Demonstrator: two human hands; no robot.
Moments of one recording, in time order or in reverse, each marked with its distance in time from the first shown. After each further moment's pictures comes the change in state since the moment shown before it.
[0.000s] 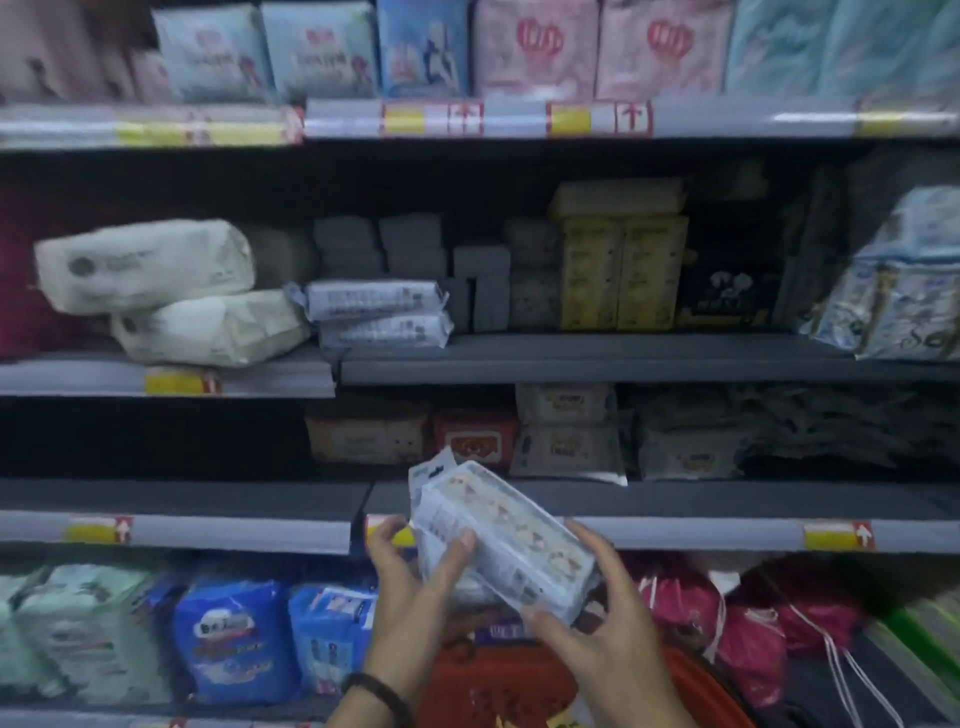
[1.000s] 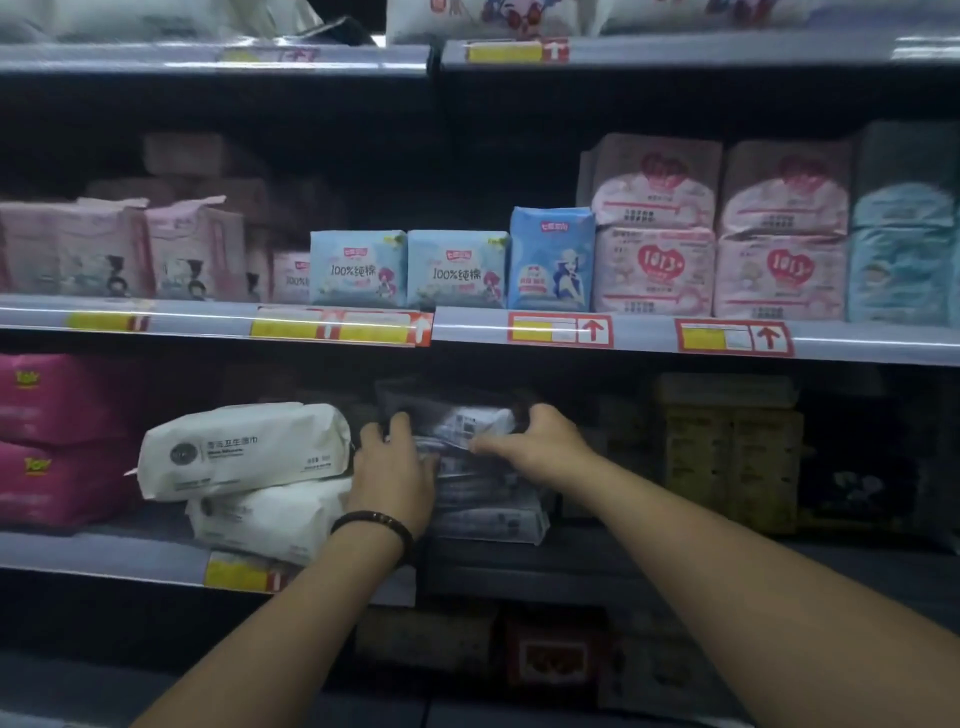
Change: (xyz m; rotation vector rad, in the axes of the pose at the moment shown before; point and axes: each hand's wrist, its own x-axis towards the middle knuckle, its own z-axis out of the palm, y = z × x) left_hand 0.220 0.262 -0.027 1.220 0.397 0.631; right_hand 0.293 -0.276 0.128 -0.438 -0.138 -0.131
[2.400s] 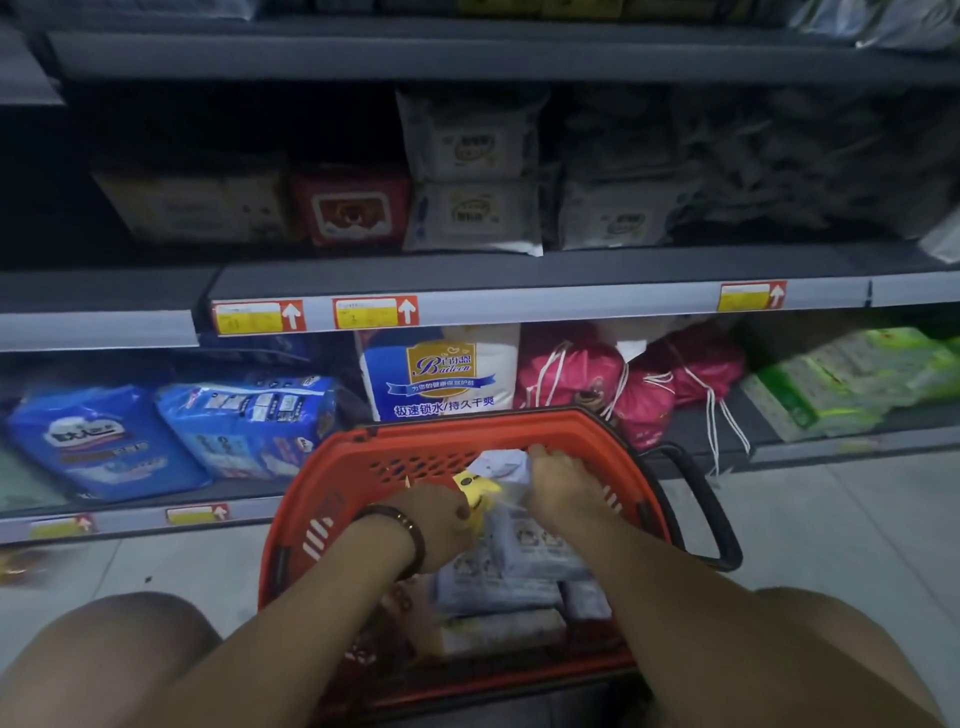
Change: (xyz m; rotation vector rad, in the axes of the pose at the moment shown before) left_hand -0.437 0.030 0.198 0.325 -1.442 0.317; right_hand -0.365 0.456 0.066 -0.681 -0.470 0.609
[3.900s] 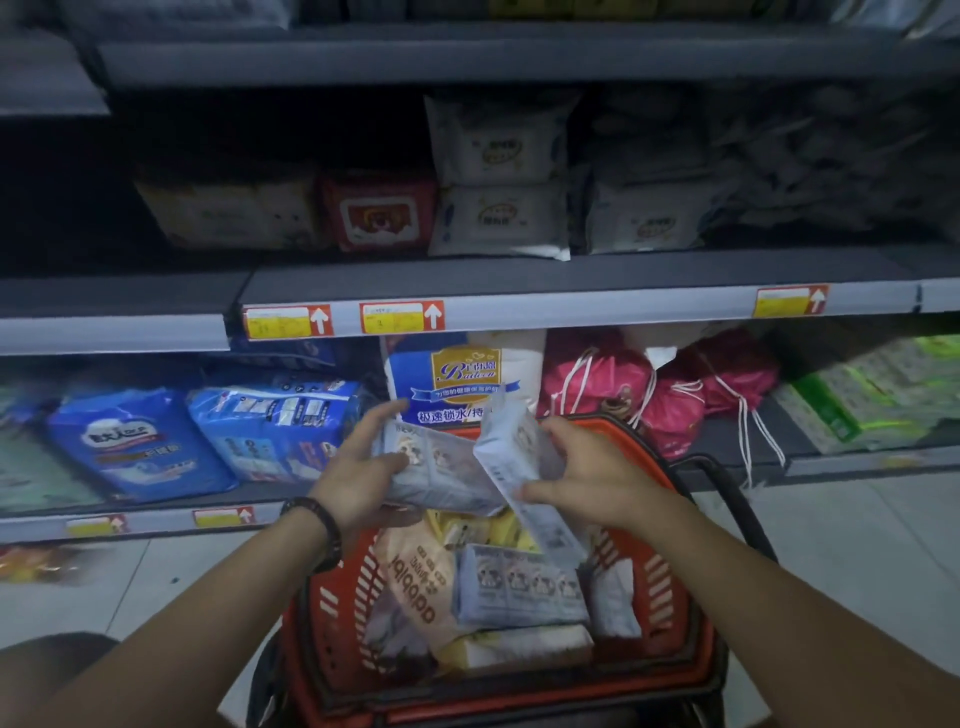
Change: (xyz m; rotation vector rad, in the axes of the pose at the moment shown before) left_hand -0.035 -0.055 -0.023 -1.457 0.462 -0.191; right_hand -0.033 -0.002 -0.061 0.528 -0.028 -0.326
